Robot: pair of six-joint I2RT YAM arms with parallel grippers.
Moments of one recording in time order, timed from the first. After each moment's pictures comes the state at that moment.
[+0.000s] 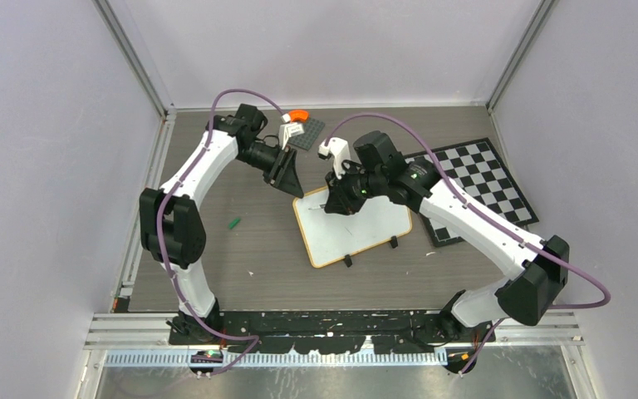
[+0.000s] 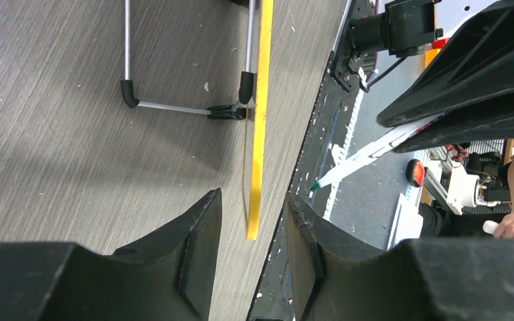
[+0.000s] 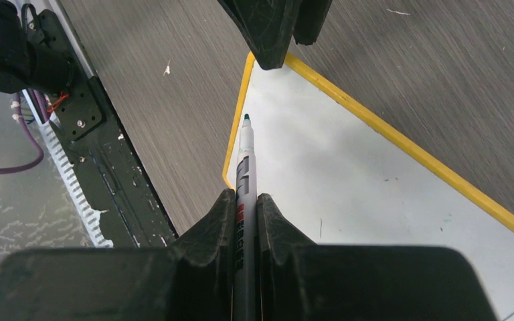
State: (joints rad) left arm -0.29 1.83 1.66 -1.14 1.01 0.38; right arm 0.75 1.41 1.37 -0.68 -0.38 -0.04
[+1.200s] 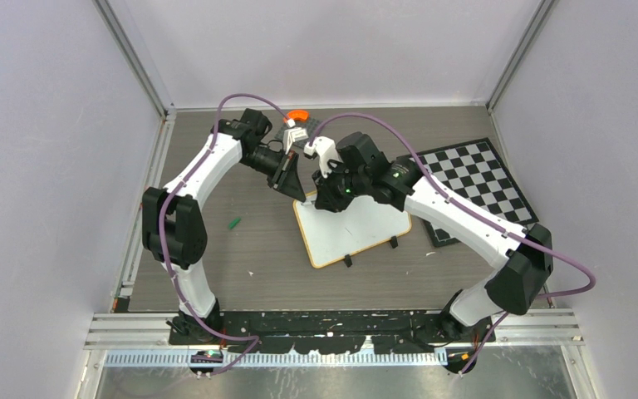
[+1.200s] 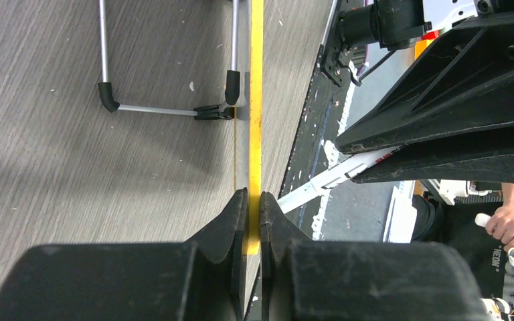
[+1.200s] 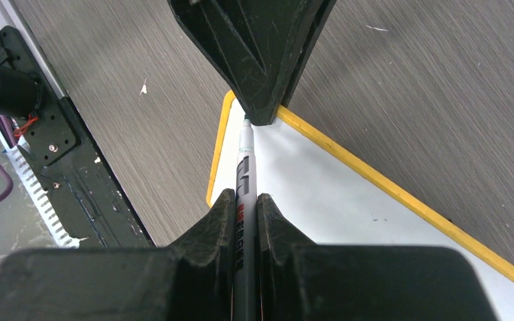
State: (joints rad) left arm -0.32 1.83 1.62 -1.12 1.05 0.39; right arm 0.81 1.51 1.42 -0.63 -0.25 -0.01
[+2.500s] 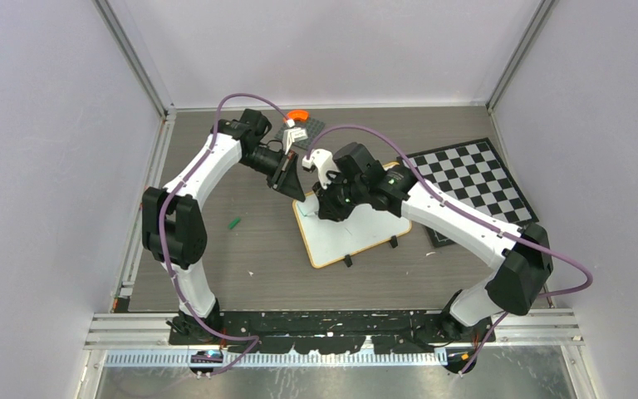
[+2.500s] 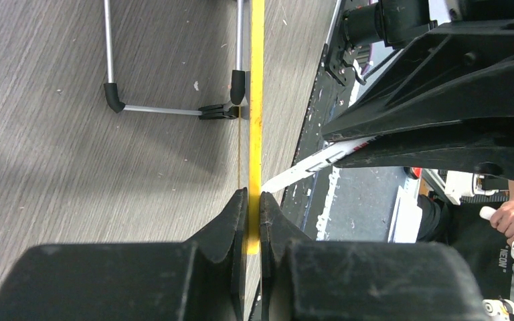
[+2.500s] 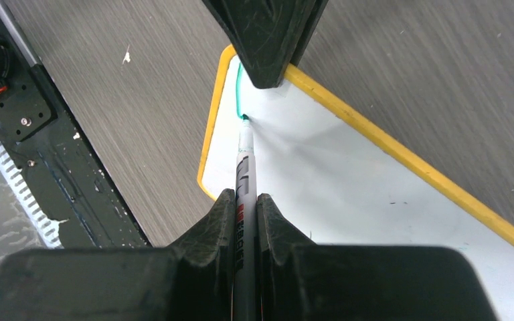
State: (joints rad) left arm -0.32 1.83 1.61 -1.11 1.04 0.40; right arm 0.82 1.50 1.35 -0.63 -0.23 -0.04
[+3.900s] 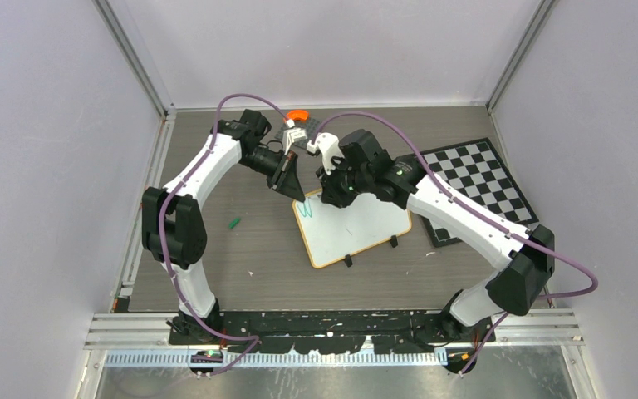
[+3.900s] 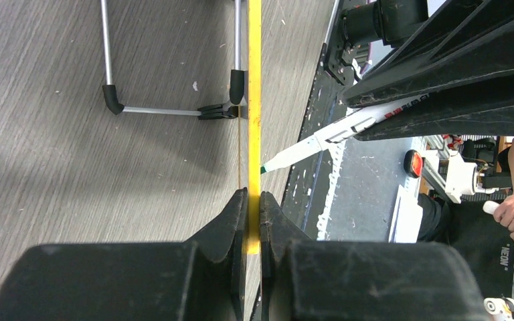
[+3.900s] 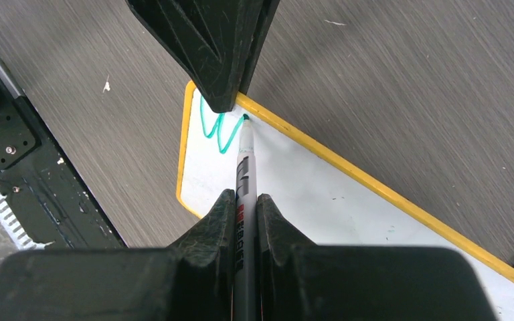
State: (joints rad) left arm -0.32 1.83 1.61 -1.11 1.05 0.42; right arm 0.79 1.50 1.44 -0.66 -0.17 -0.06
